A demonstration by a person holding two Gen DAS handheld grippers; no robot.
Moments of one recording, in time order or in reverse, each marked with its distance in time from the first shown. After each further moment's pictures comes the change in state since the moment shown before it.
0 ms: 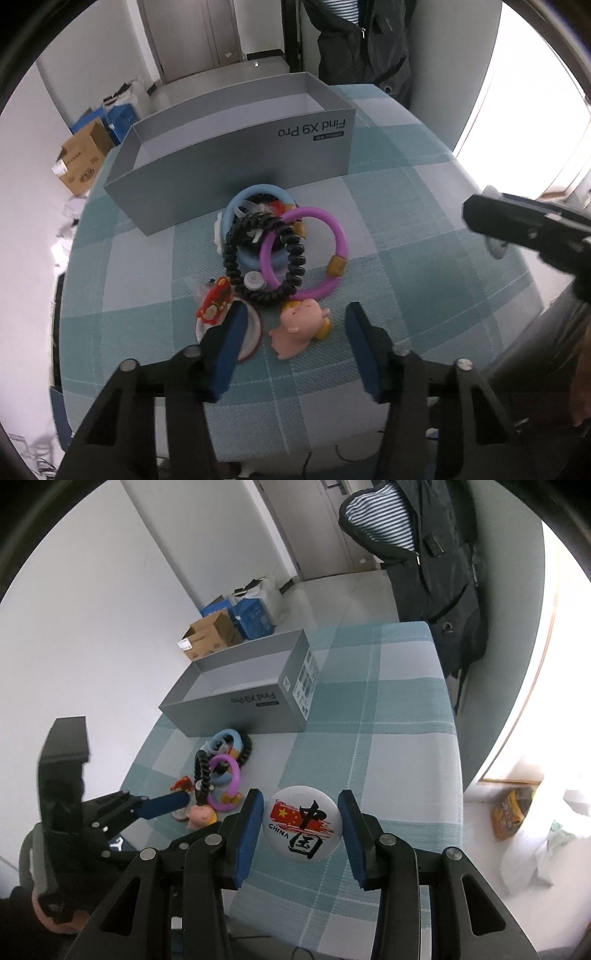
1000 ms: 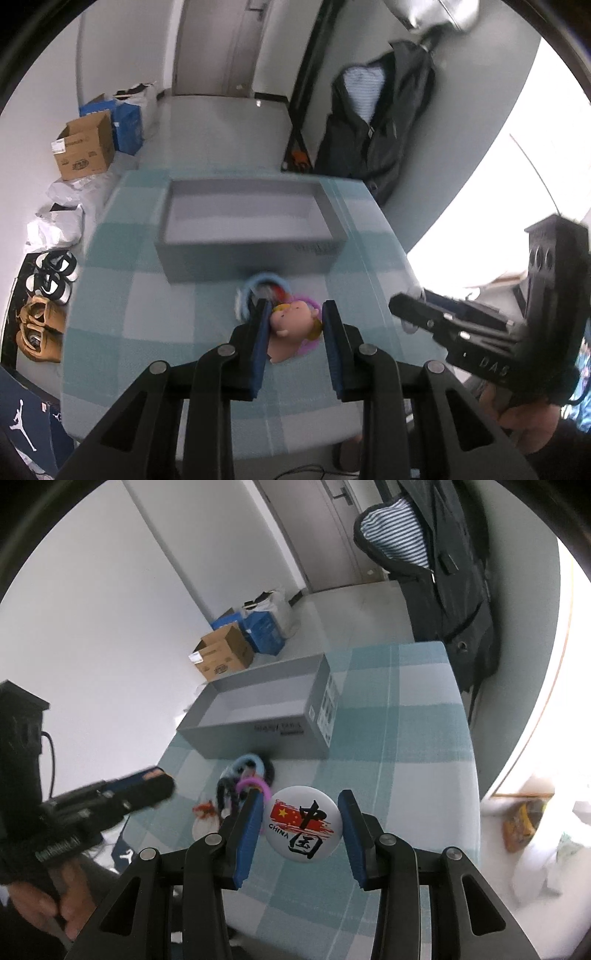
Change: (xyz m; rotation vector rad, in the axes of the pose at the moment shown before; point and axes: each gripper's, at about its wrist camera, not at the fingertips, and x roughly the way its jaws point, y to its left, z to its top) left arm -0.065 0.053 0.037 -0.242 -0.198 -0.234; right arm 0.000 0.013 0.020 0.002 -0.045 0.044
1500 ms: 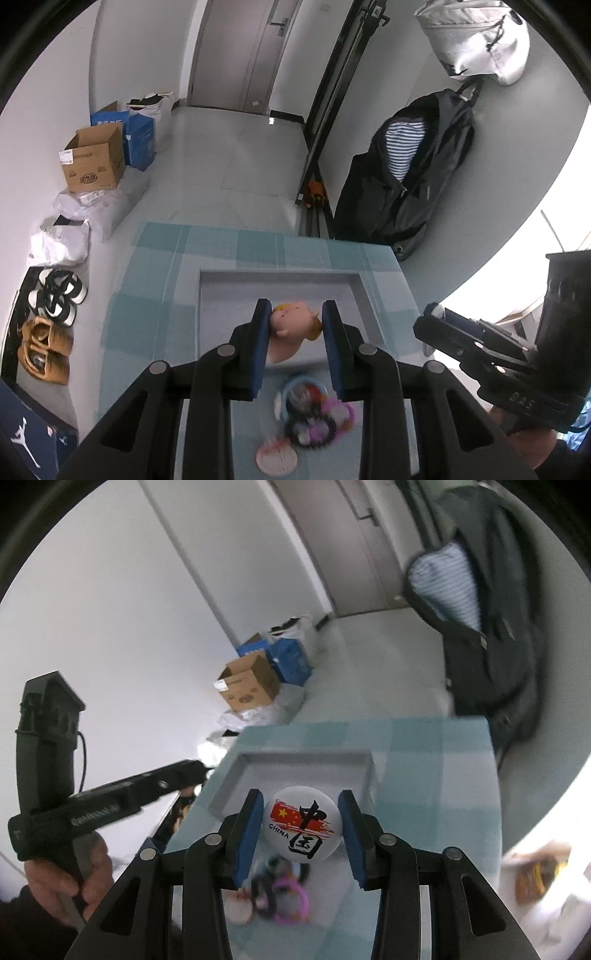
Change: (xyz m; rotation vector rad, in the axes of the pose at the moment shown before) left arm 0.027 0.039 0.069 -0.047 -0.047 0.017; right arm 0.018 0.028 0.088 -0.070 -0.084 0.092
